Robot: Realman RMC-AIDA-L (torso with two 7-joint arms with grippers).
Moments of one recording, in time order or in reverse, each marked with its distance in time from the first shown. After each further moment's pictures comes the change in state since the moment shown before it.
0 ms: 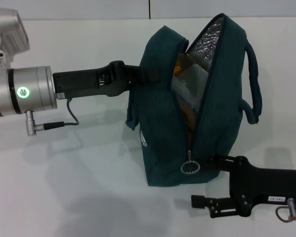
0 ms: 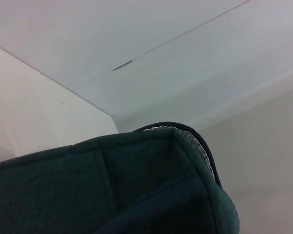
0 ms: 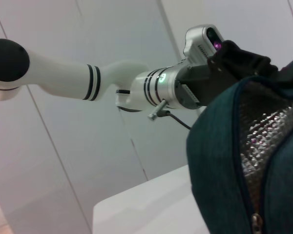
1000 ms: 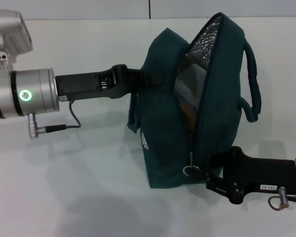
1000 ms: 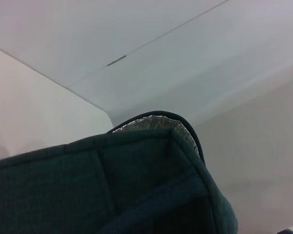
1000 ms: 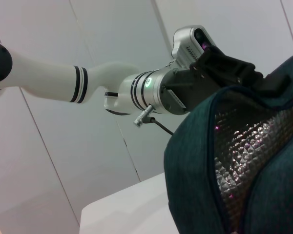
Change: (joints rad) left arm 0.003 0.000 0.025 -0.009 -0.017 0.003 0.030; right arm 0.047 0.000 -0.026 0.037 0.055 0.046 0.000
